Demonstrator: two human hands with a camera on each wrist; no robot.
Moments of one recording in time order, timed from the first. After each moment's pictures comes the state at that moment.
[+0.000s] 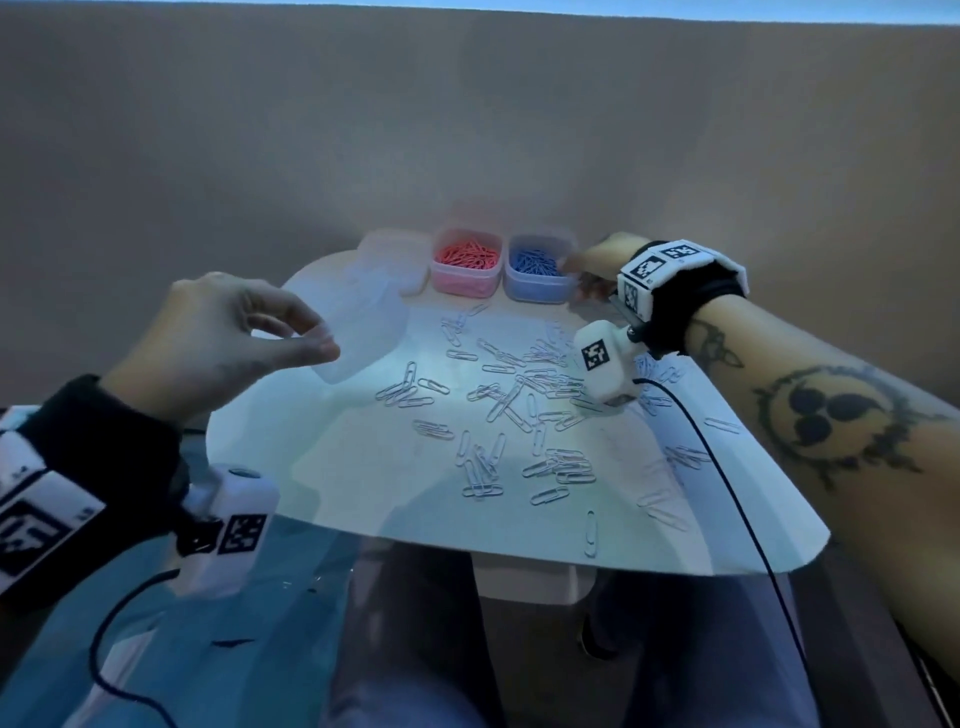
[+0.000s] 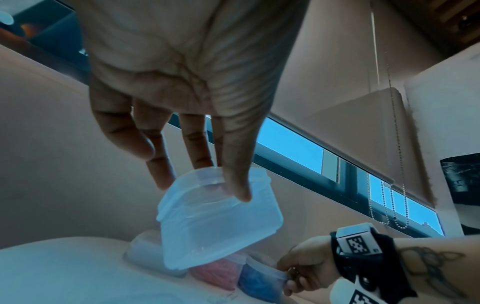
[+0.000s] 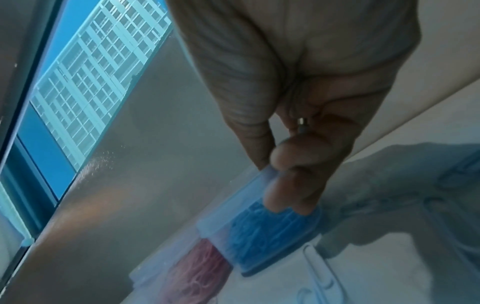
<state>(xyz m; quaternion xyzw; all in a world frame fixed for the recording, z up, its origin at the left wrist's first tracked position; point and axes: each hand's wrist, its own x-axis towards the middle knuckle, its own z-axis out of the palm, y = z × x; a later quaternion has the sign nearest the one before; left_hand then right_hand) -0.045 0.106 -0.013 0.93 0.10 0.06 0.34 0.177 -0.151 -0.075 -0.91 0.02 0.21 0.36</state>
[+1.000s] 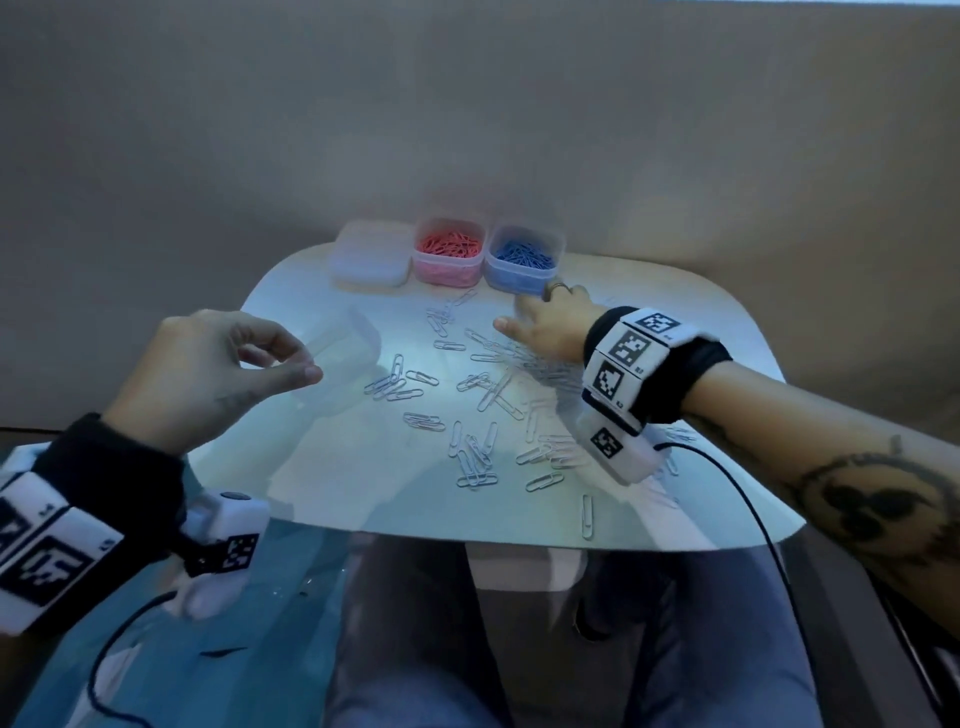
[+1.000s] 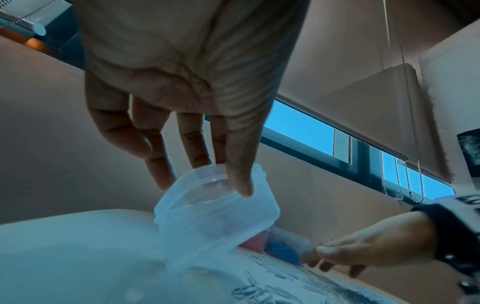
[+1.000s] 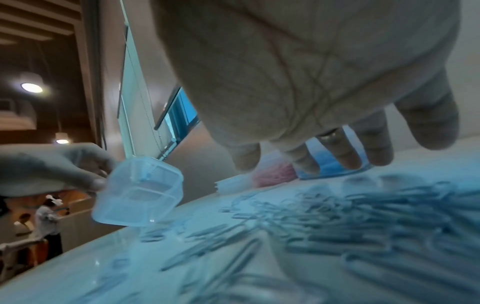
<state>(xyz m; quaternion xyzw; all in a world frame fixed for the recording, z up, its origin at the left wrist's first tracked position) -0.051 0.118 -0.049 0.94 0.13 0.06 0.31 0.082 -0.127 -0.075 -0.96 -0.15 0.22 0.02</state>
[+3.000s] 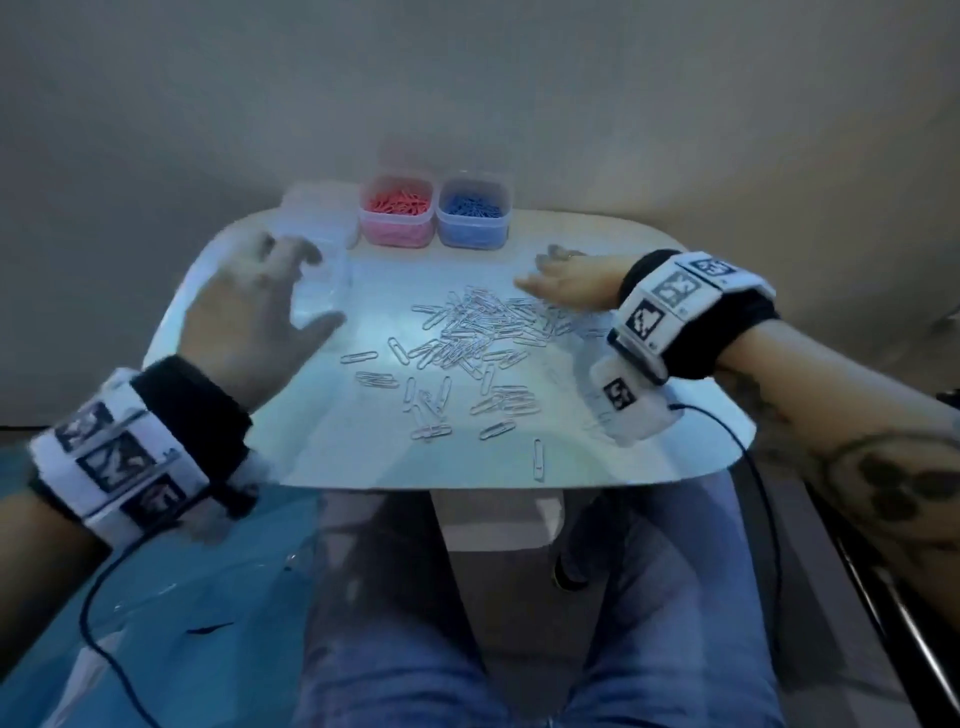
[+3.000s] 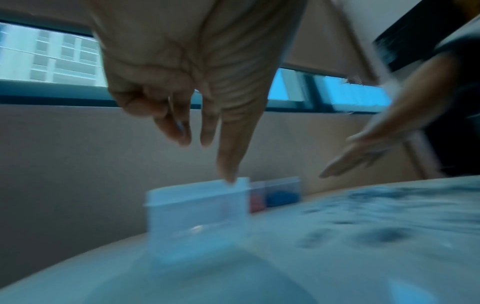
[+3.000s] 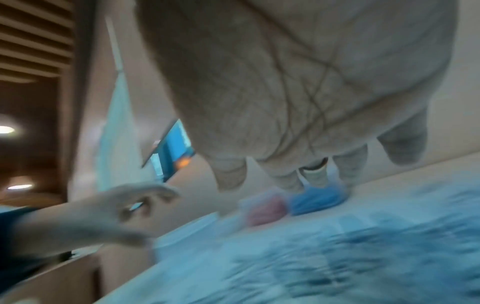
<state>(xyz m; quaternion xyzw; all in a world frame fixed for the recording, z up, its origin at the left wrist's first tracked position) -0.032 0.061 -0.059 0.98 0.03 0.12 0.13 0.083 -0.185 -0.068 -0.95 -0.15 0.28 0.02</state>
